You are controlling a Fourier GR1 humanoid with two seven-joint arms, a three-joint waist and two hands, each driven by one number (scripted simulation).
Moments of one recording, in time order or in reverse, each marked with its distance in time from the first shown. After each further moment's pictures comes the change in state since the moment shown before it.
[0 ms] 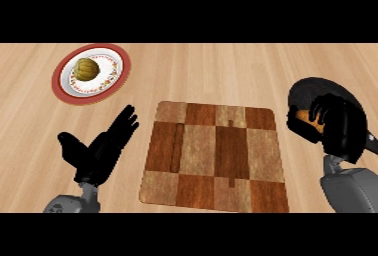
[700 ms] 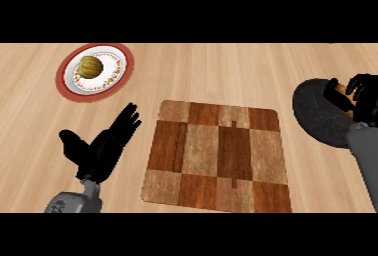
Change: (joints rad) left arm -0.018 -0.018 0.018 0.018 -0.005 -0.028 -0.006; right arm -0.327 -0.066 -0.336 0.759 -0.284 -0.248 -0.552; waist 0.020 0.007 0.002
